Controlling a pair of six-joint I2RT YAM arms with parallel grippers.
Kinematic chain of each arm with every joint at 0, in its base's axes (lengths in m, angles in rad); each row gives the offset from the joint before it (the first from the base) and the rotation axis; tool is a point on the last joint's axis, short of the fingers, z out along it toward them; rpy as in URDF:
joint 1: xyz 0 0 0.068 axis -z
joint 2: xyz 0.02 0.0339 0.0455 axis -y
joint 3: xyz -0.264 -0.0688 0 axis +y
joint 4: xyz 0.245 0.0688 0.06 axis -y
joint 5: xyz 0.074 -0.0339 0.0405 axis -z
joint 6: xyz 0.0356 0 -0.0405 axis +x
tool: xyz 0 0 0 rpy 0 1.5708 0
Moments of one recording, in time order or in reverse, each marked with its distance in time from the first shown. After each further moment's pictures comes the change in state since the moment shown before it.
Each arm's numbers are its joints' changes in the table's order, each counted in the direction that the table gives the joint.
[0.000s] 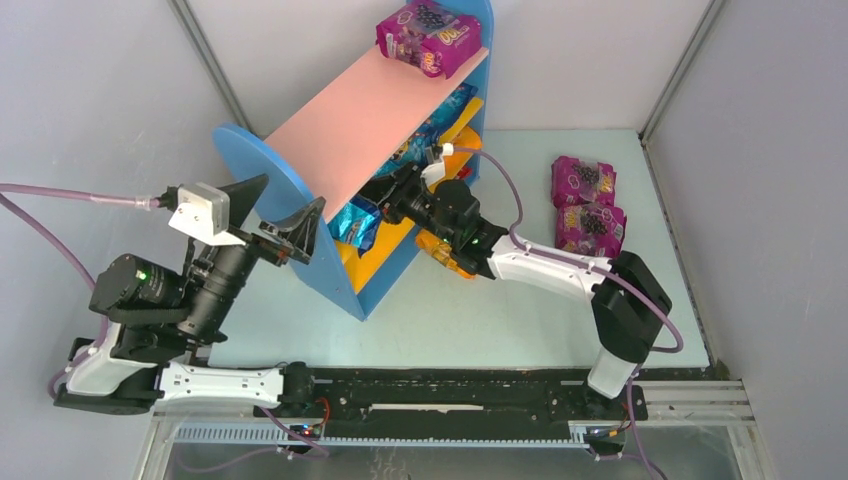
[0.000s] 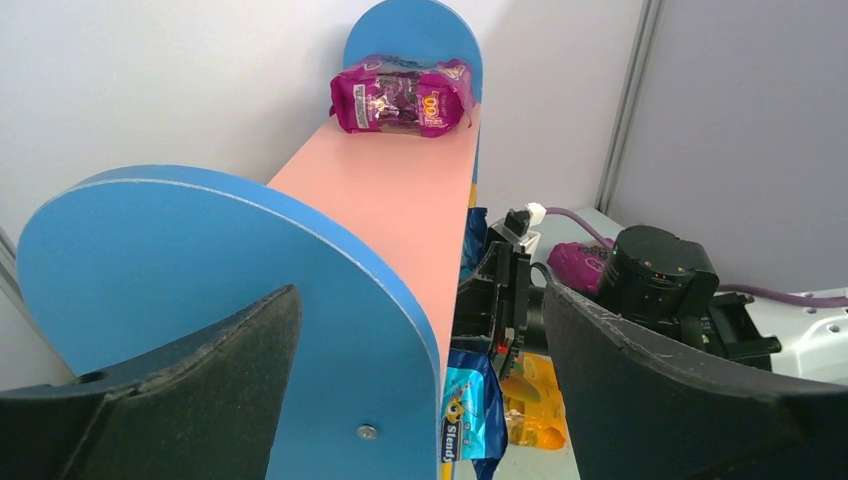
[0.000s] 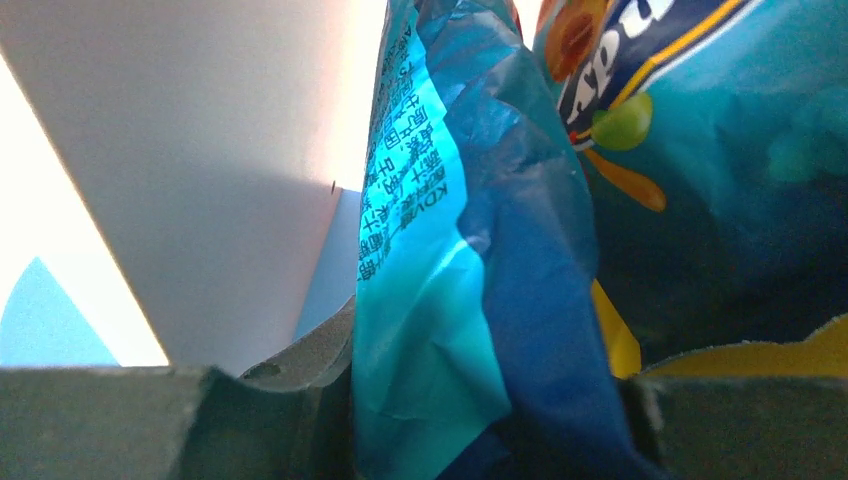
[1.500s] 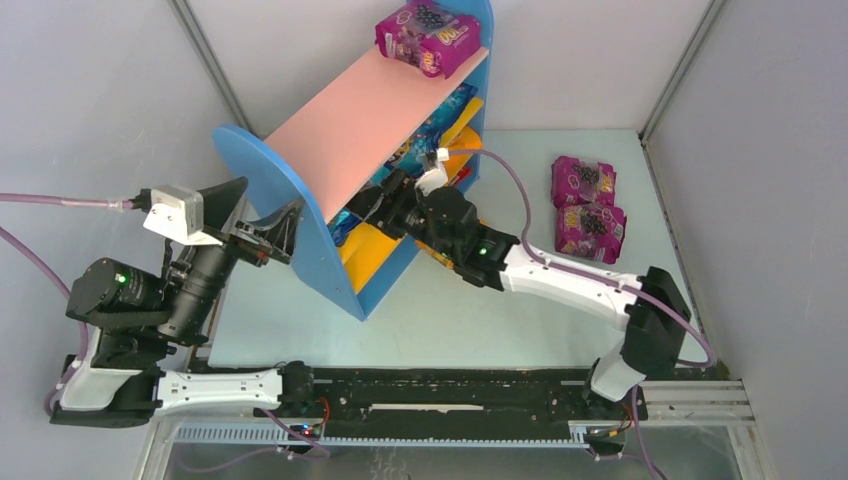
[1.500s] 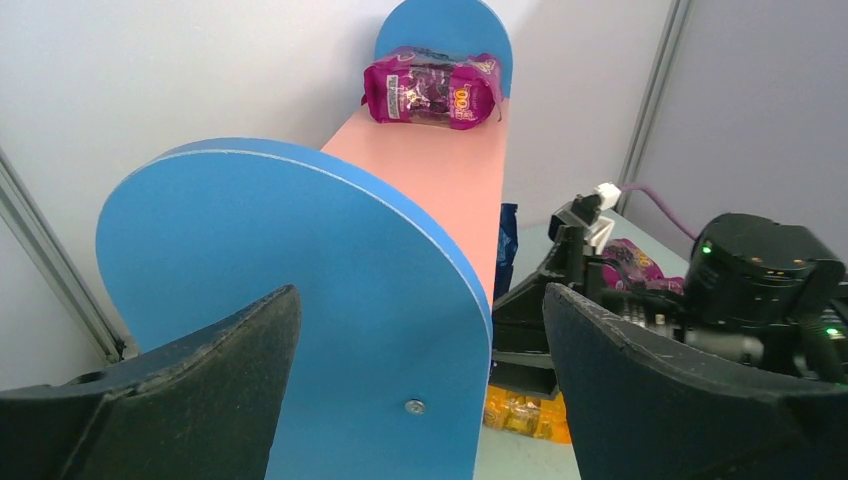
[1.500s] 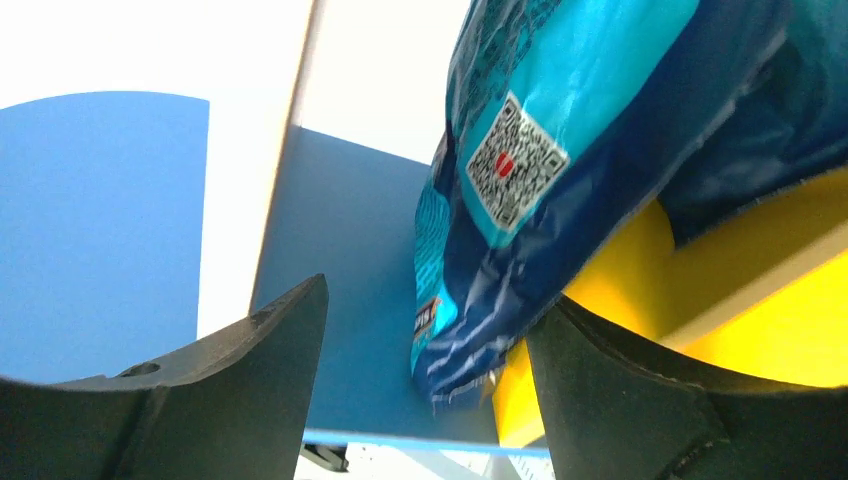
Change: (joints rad) left arm -0.079 0.047 -0.034 -0.122 0.033 -0.068; right arm -0.108 0.086 -0.072 -0.290 0.154 -0.206
